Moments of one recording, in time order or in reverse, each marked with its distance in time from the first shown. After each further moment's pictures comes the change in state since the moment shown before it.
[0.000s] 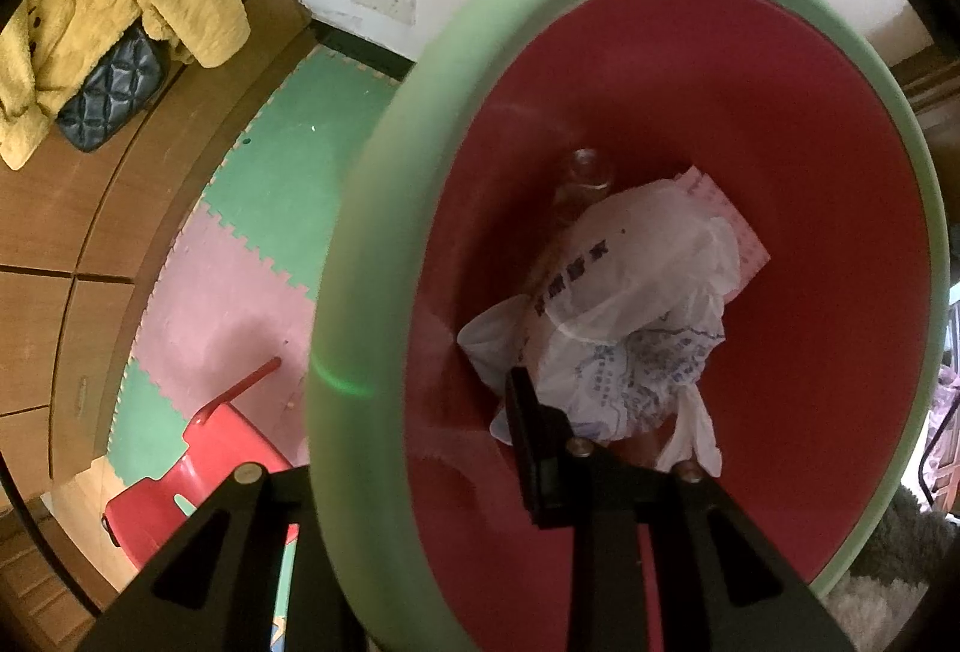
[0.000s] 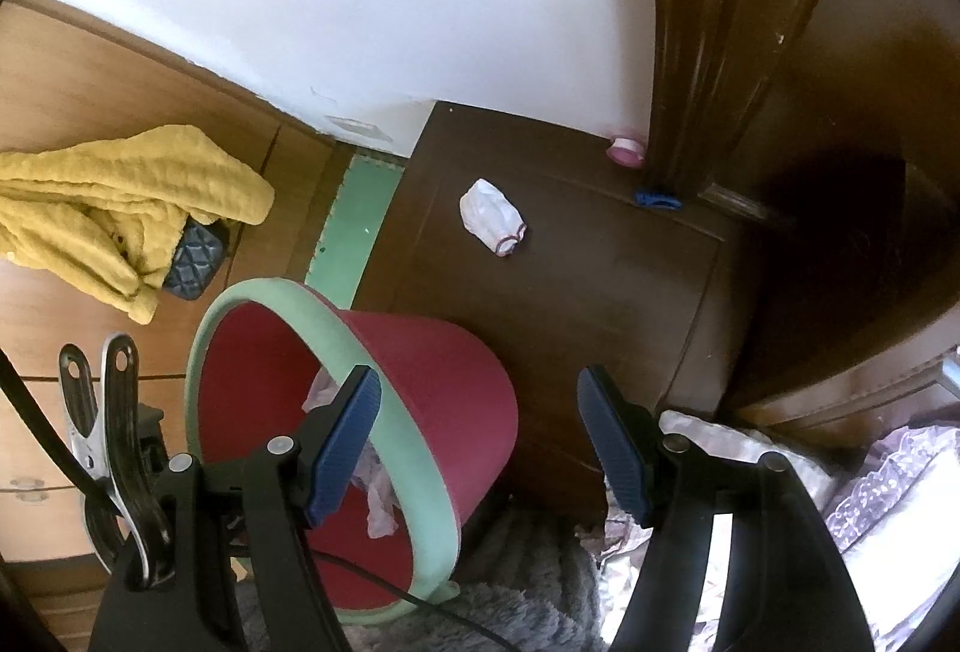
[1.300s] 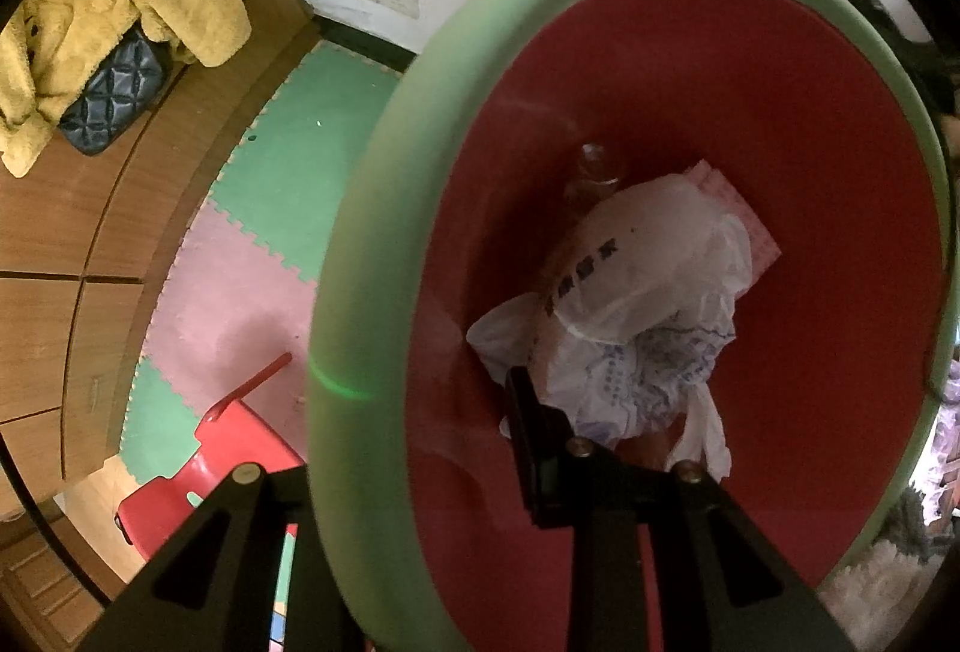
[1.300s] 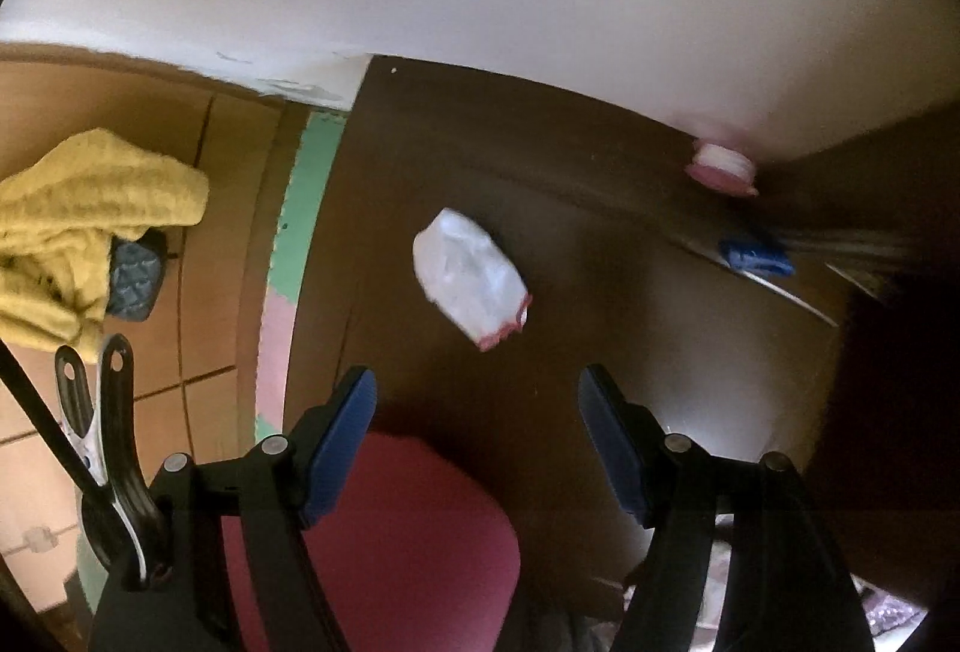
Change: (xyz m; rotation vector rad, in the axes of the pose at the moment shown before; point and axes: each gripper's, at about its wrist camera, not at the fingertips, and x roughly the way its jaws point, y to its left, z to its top) left arm 0.000 -0.004 0.000 0.018 0.027 0.024; right arm 0.185 -0.015 0.110 0.054 0.186 -0.017
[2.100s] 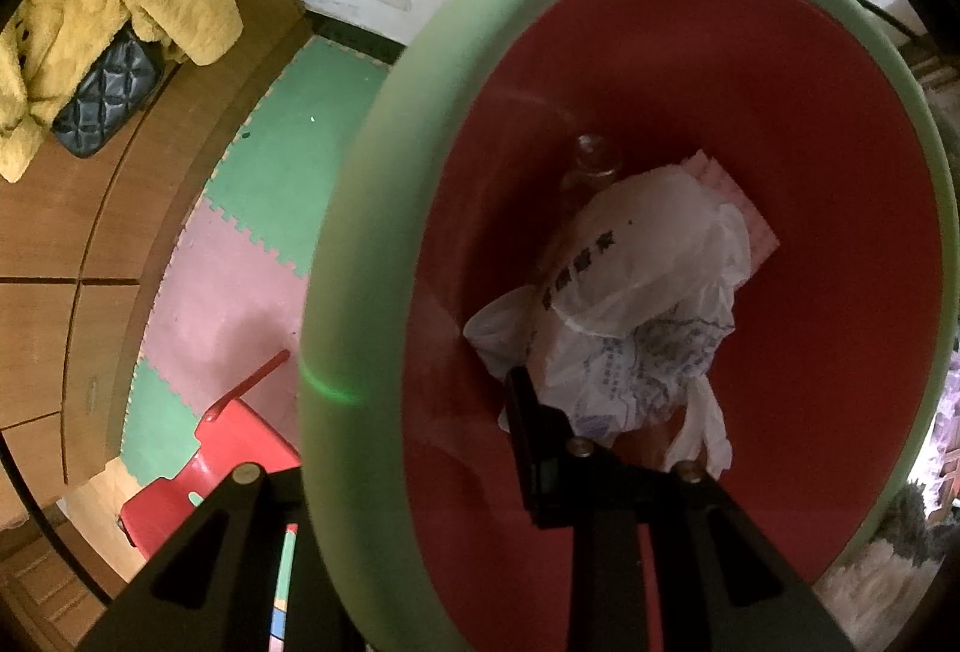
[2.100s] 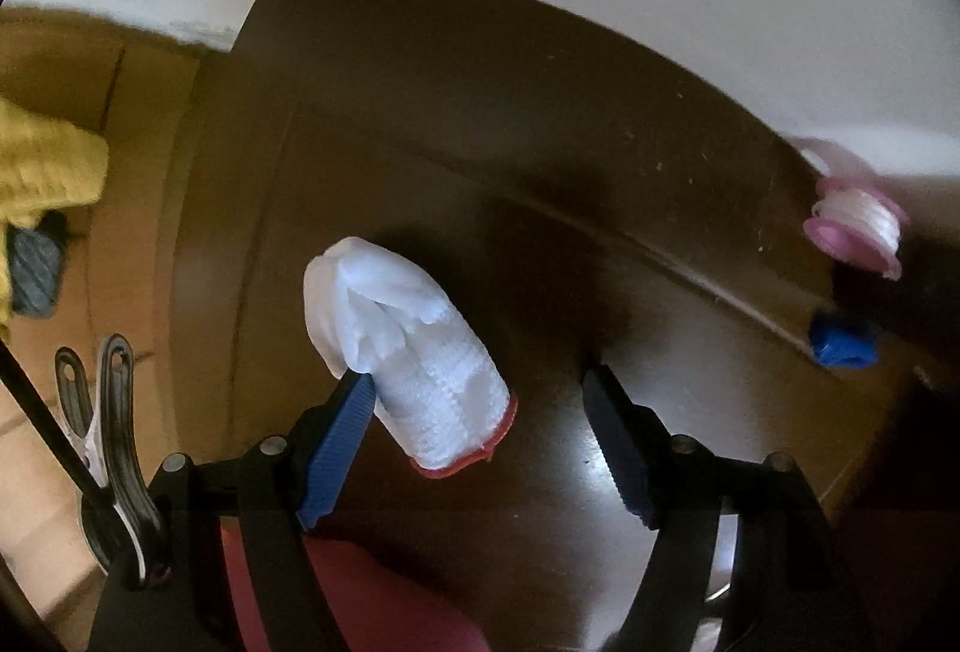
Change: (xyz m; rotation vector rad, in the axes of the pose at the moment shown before) left arm 0.003 0.002 0.002 0.026 0.020 0.000; right arm 0.108 0.021 0.035 -0.065 0.110 -0.229
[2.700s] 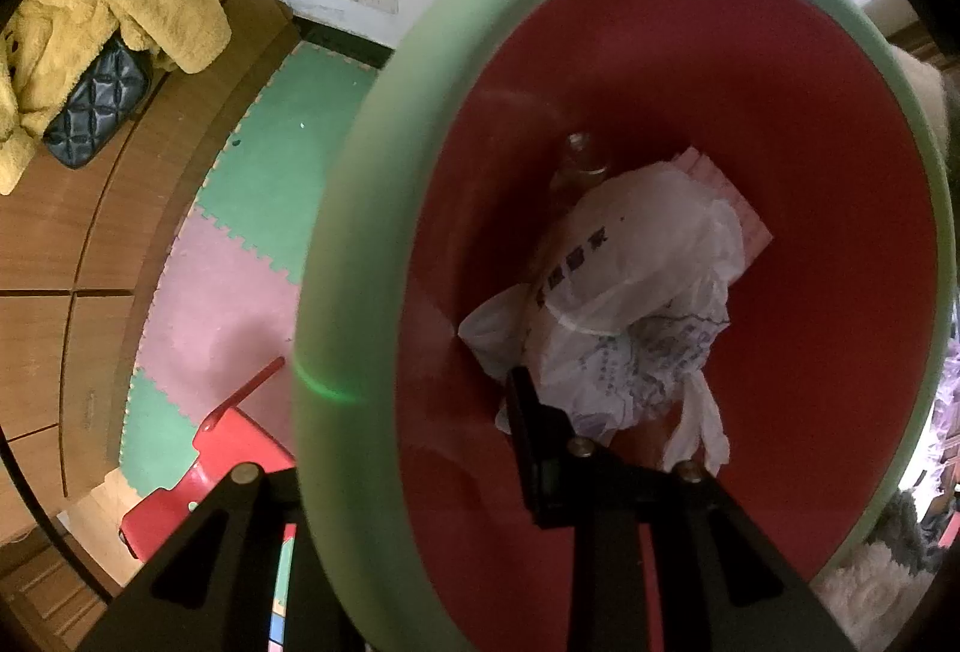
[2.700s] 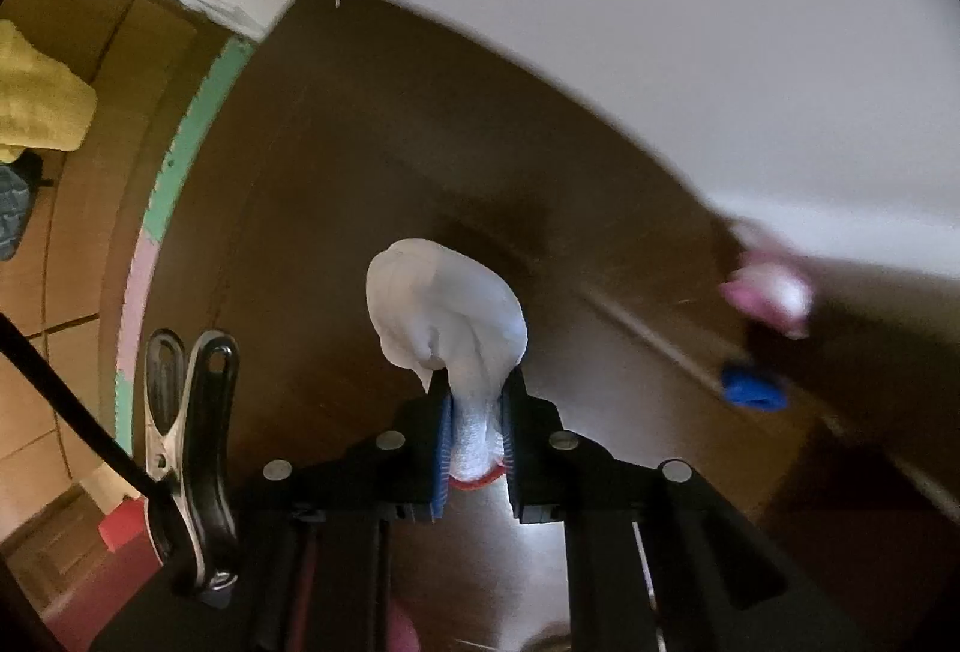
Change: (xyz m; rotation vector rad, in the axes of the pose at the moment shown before) left arm 0.002 0.002 0.003 0.018 -0.012 -0.024; right arm -0.035 0.022 -0.004 -0.116 -0.064 -0.121
